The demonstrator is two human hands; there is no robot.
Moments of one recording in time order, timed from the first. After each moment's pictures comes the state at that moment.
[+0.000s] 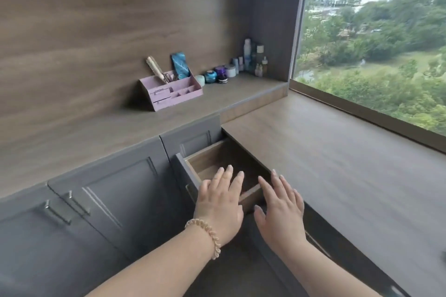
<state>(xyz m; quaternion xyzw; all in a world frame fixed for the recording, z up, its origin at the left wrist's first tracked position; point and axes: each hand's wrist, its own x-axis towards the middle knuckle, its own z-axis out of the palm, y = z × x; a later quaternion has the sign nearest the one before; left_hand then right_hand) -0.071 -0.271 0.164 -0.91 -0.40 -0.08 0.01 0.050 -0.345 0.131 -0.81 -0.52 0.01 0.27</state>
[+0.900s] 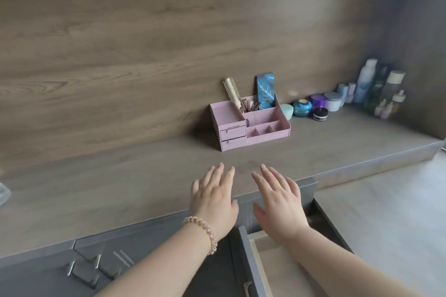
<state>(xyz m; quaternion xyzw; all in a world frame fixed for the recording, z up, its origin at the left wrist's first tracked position) -0.144 0.095 0.177 -0.79 -0.60 -0.12 -0.01 0.011 0.079 0.143 -0.66 -0.73 -0.03 0.19</state>
